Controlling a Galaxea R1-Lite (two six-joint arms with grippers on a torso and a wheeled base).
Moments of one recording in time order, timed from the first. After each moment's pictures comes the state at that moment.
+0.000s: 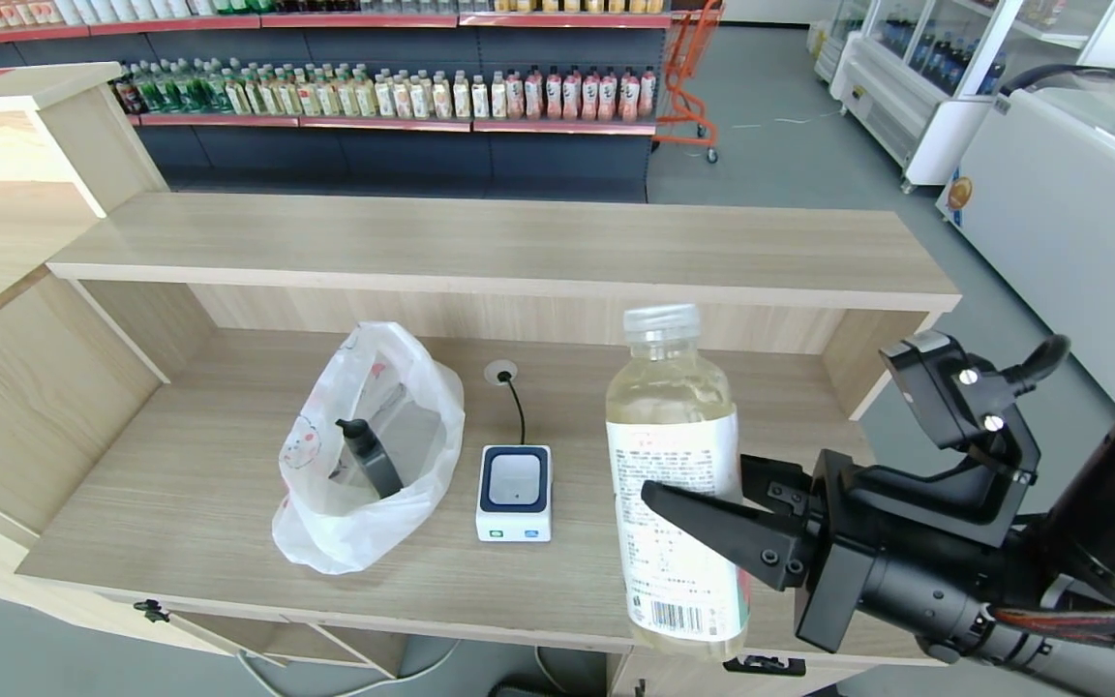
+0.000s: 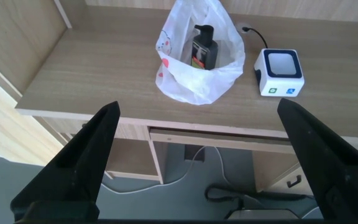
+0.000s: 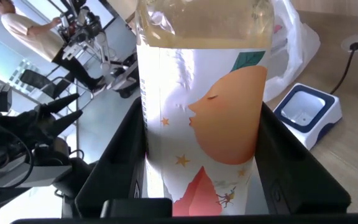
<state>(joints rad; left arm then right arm) 0.00 0.00 0.00 0.00 -0.01 -0.01 0.80 1.52 -0.42 -1.19 0.27 0.29</state>
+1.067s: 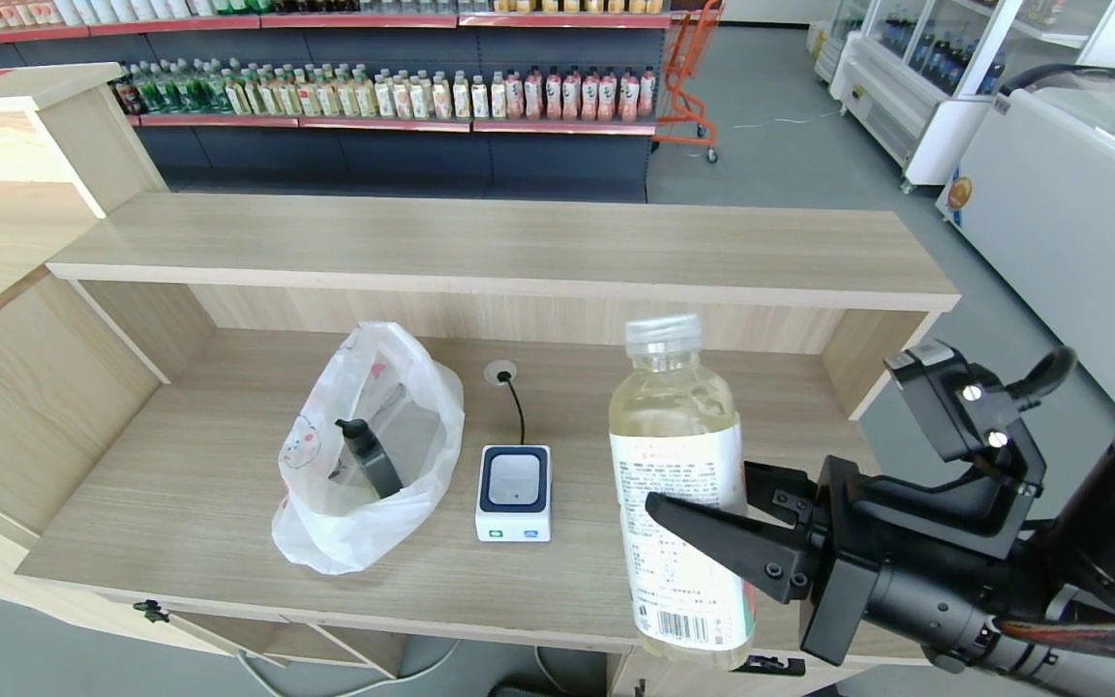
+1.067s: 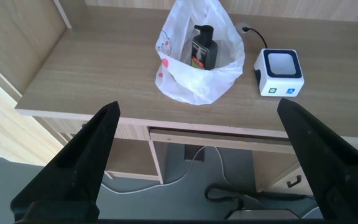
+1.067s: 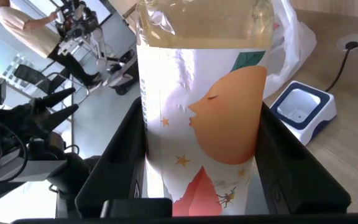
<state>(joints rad) 0.00 0.00 0.00 0.00 -0.01 -0.01 0.80 1.52 -0.40 -1.19 0.27 0.25</state>
